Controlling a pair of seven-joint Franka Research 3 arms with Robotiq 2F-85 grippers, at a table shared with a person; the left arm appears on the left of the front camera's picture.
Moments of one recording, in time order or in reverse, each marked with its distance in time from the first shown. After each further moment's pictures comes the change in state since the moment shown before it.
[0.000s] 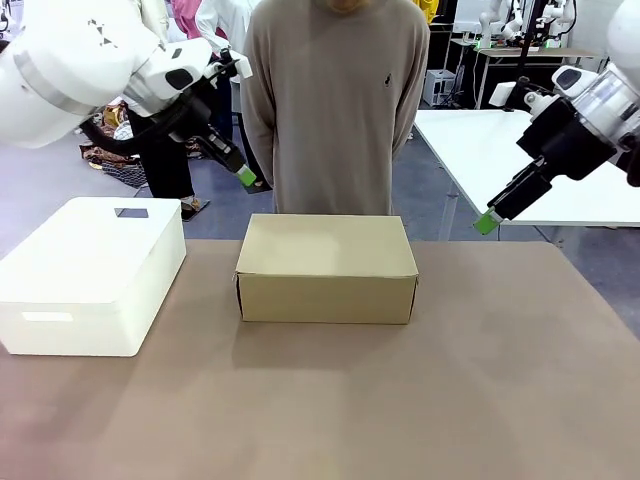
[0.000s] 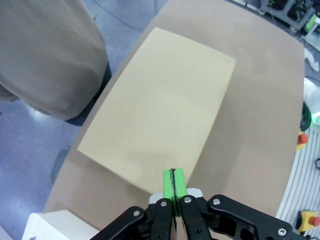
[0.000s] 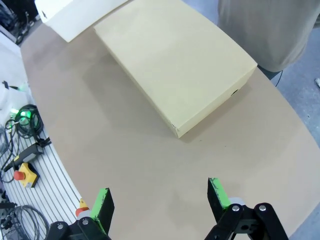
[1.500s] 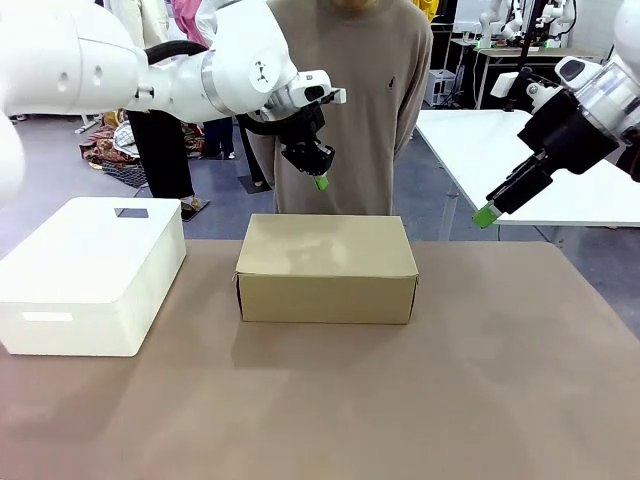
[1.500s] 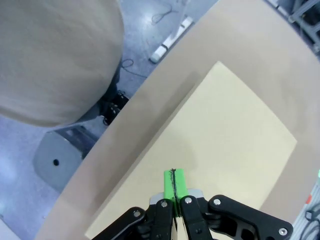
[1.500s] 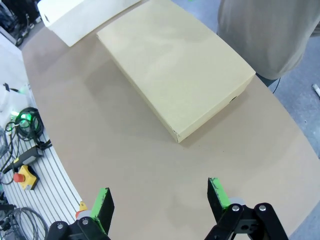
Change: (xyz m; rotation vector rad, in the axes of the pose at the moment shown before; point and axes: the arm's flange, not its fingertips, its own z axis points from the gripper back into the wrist) left arm 0.134 0.068 -0.173 0.031 0.206 0.234; right arm 0.004 0.006 0.006 -0.009 -0.022 0.013
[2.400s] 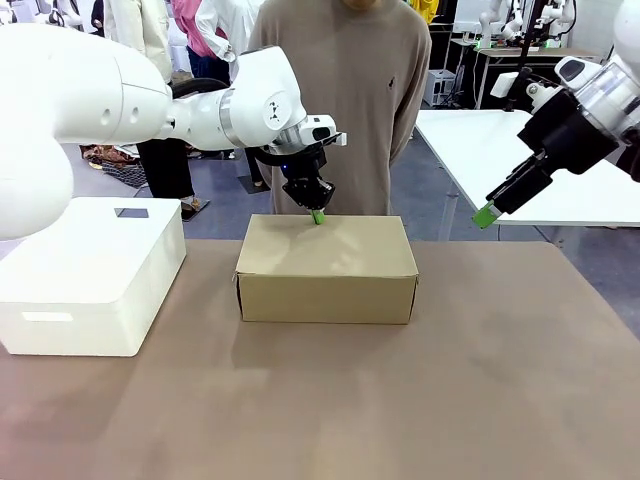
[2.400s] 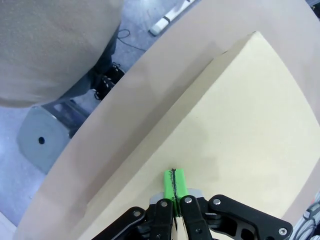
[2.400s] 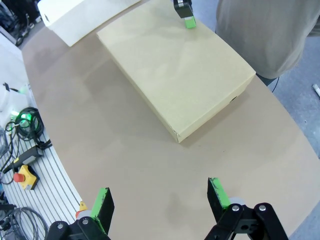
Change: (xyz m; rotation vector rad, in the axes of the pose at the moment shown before) left arm -0.014 0.016 -0.071 -0.003 0.130 0.073; right arm 0.000 0.000 0.000 0.000 0.000 0.000
